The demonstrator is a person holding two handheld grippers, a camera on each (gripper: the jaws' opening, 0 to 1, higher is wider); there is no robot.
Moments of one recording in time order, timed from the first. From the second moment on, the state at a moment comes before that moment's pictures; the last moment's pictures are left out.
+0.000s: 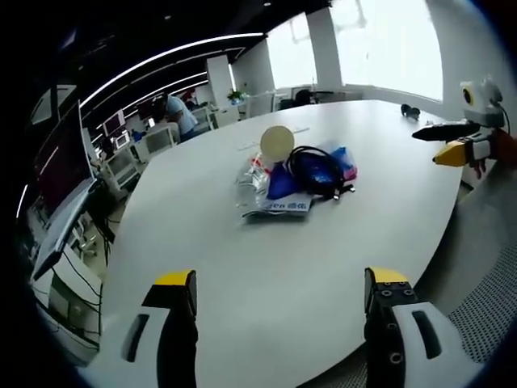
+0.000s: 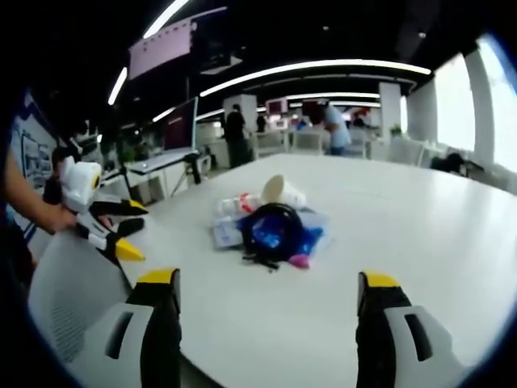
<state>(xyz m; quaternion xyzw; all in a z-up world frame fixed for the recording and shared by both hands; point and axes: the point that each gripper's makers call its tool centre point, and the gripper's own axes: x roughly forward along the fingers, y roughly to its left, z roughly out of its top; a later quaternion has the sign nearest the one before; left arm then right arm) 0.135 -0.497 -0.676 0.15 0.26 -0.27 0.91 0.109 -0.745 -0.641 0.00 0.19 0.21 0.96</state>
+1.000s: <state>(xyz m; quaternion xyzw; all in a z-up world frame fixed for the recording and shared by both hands) 0.144 -0.498 -0.663 0.11 0.24 -0.29 0.92 0.103 -0.736 -0.652 -0.03 0.21 0.24 0.95</state>
